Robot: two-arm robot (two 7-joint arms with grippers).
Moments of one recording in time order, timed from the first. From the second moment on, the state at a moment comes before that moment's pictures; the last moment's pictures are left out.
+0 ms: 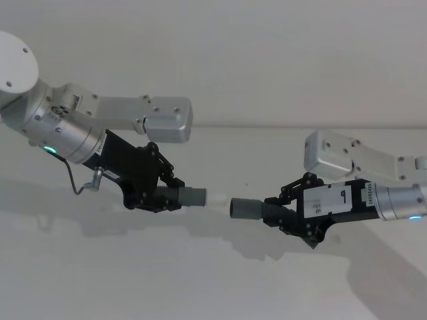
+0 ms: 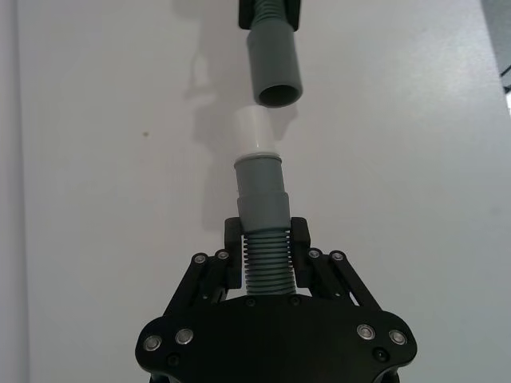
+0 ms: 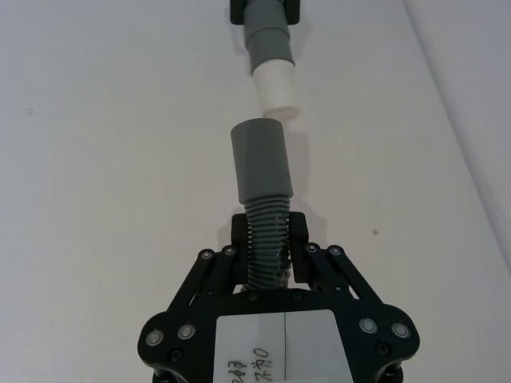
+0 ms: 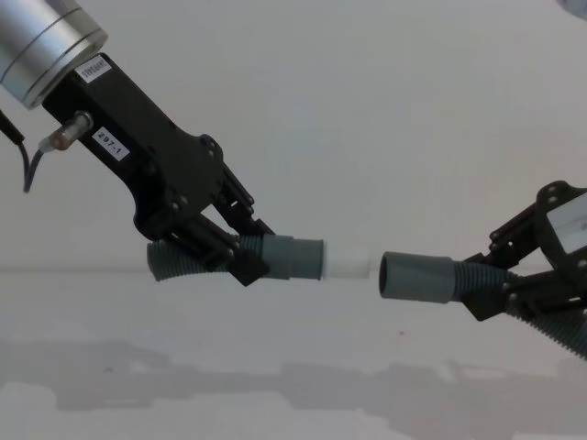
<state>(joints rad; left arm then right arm) -1.11 0.72 1.08 -1.59 -0.26 0.37 -1.12 0.63 0.85 -0.73 -1.73 0.29 0.29 0.89</state>
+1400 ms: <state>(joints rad) -1.11 0.70 1.06 -1.58 -0.23 0.38 -1.13 0.66 0.84 -0.75 -1.71 0.29 0.32 0.90</state>
